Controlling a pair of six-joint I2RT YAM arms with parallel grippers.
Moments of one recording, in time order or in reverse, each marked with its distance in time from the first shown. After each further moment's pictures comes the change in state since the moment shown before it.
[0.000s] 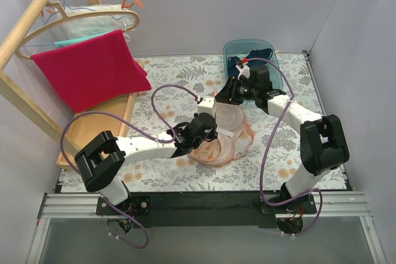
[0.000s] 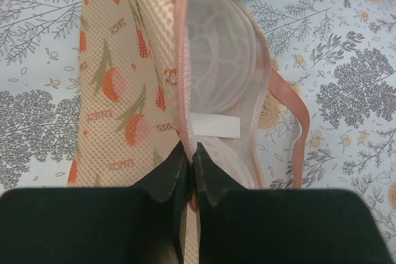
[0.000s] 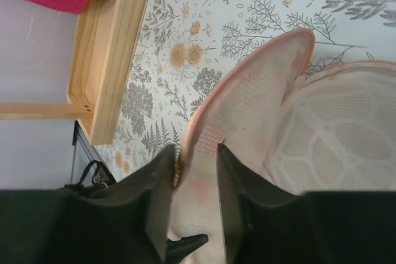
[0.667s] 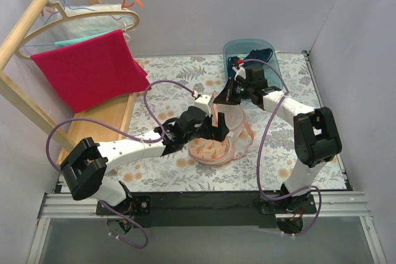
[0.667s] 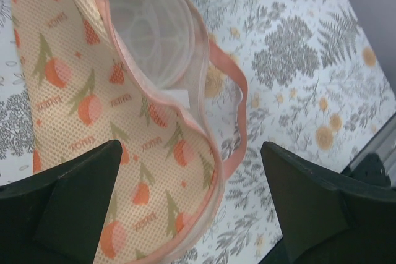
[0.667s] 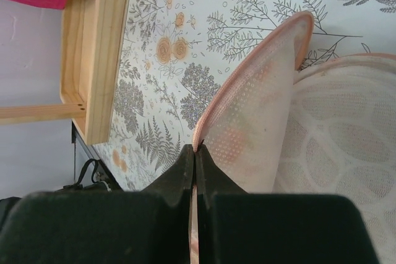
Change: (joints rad) left arm 0.061 -0.150 -0.010 -0.139 0.322 0.006; right arm 0.005 0.089 0.058 -0.057 0.000 -0.006
